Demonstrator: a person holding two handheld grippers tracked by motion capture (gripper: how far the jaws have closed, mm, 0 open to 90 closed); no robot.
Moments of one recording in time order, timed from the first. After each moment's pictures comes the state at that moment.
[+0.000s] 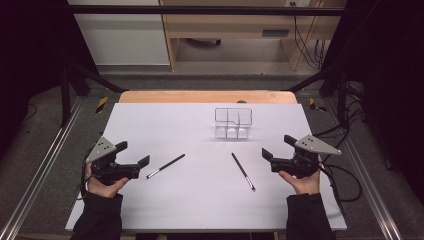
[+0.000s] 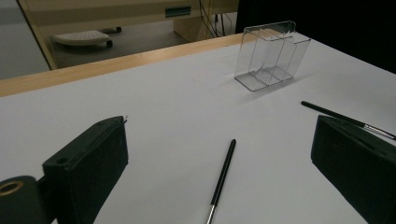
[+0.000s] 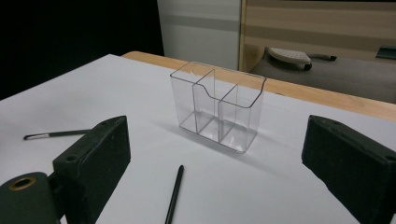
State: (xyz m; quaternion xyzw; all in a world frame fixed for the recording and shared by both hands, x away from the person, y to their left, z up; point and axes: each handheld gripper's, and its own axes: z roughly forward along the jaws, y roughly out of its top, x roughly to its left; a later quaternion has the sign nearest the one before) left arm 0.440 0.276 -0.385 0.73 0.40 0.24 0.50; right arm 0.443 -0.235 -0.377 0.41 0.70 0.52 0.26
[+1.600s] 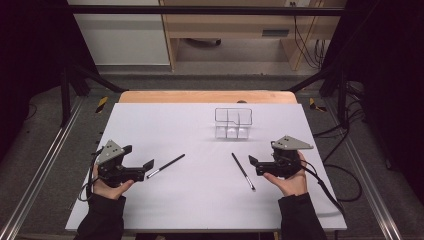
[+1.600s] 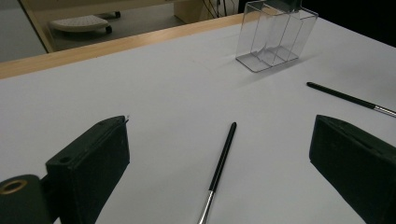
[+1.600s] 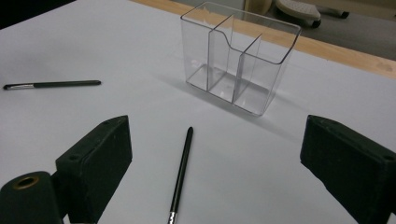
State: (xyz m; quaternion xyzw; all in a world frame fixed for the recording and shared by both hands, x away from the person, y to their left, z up) left arm 0.442 0.266 -0.398 0.75 0.40 0.23 0.48; right arm 0.455 -0.199 -0.391 0.42 0.76 0.44 0.23
